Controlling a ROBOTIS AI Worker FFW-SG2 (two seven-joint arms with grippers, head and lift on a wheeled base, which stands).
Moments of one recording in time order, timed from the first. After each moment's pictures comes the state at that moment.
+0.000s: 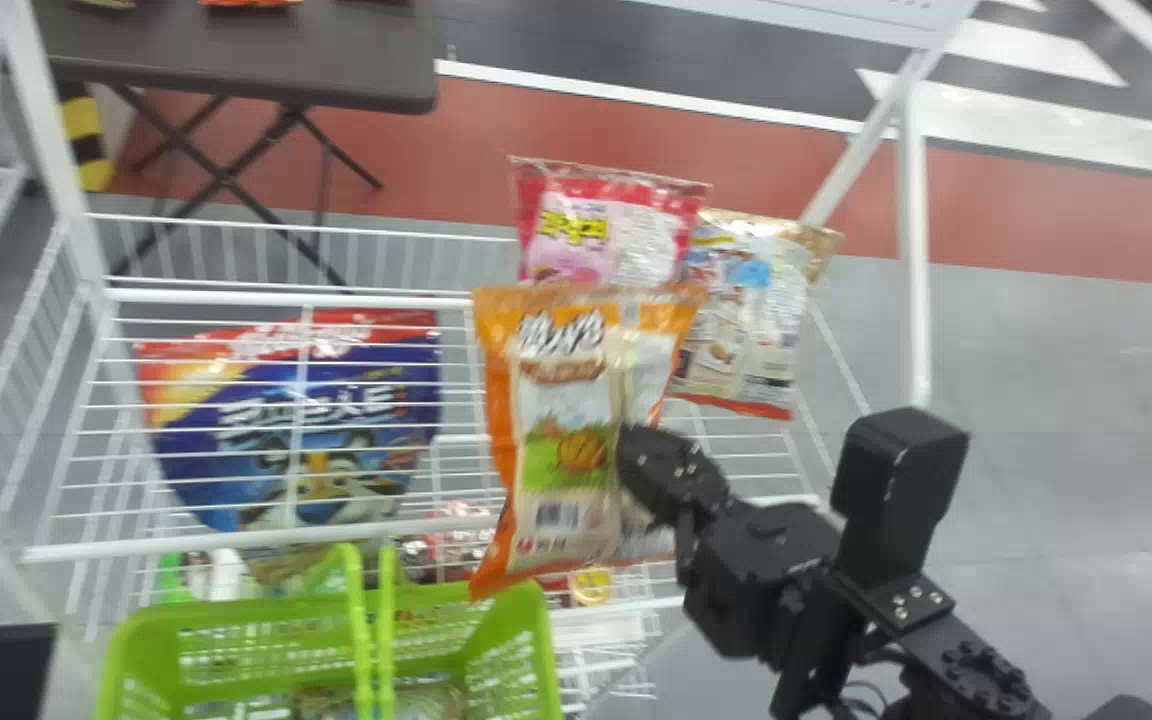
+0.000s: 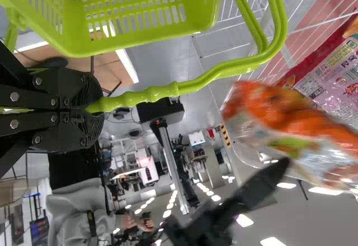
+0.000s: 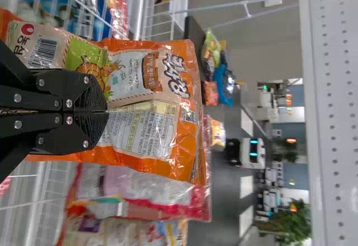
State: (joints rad) left arm 0.55 0.04 0.01 -2.19 0.31 1.29 -1.02; right arm 0.79 -0.27 -0.10 -2.65 -0.35 0.75 0.01
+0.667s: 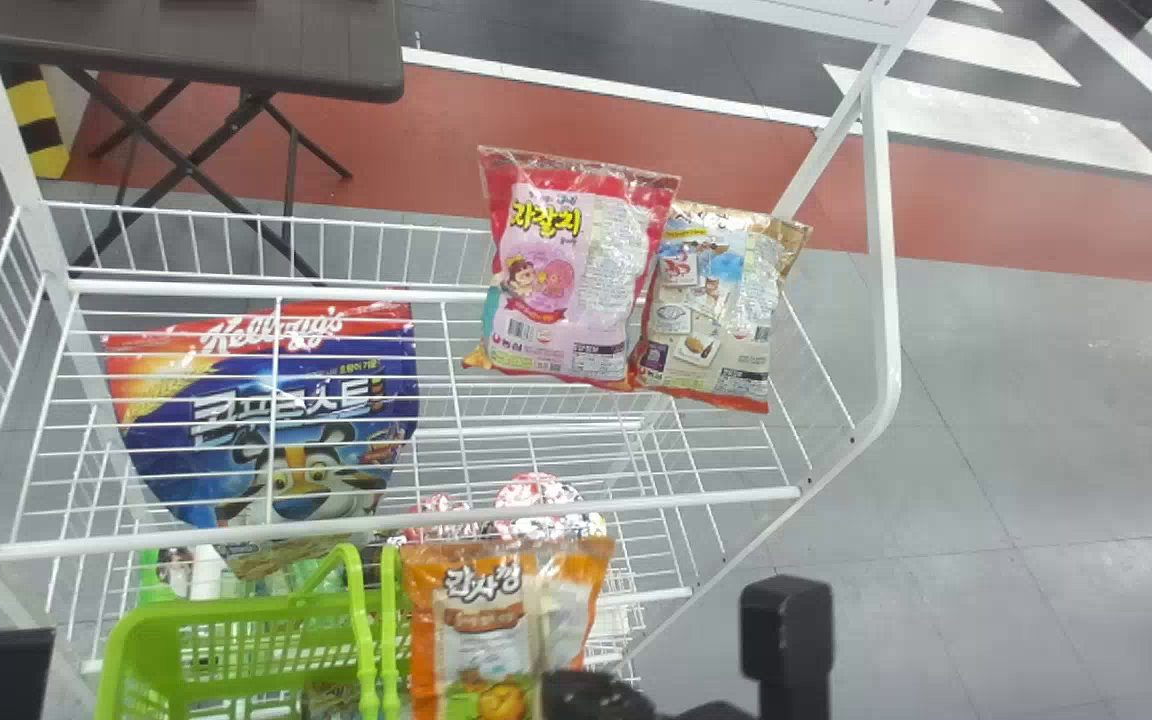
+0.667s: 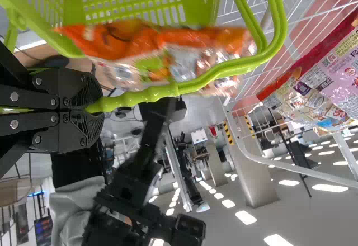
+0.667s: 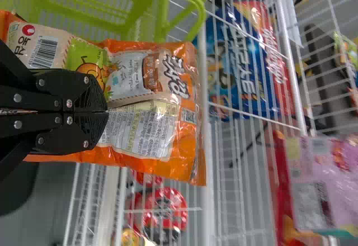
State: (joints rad) left arm 0.57 0.03 -0.01 -2.21 0.30 1.28 -1.02; right arm 0.90 -0.24 -0.08 -2.52 -0.44 0.92 0.13
